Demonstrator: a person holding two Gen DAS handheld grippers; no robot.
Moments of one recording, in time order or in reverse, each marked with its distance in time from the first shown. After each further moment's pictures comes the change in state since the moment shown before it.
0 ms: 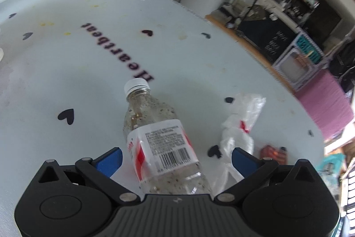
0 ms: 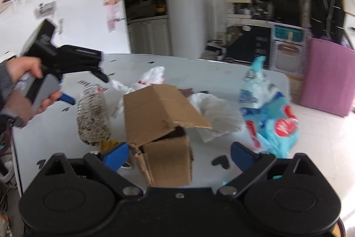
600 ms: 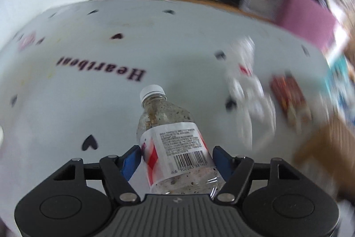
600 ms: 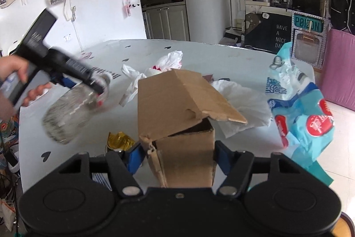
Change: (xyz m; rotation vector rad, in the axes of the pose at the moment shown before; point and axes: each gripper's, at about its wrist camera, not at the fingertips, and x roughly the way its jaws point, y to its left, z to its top) left arm -0.020 0.013 -0.012 0.559 0.105 -0.001; right arm 0.032 0.004 0.000 0.003 0.064 0.083
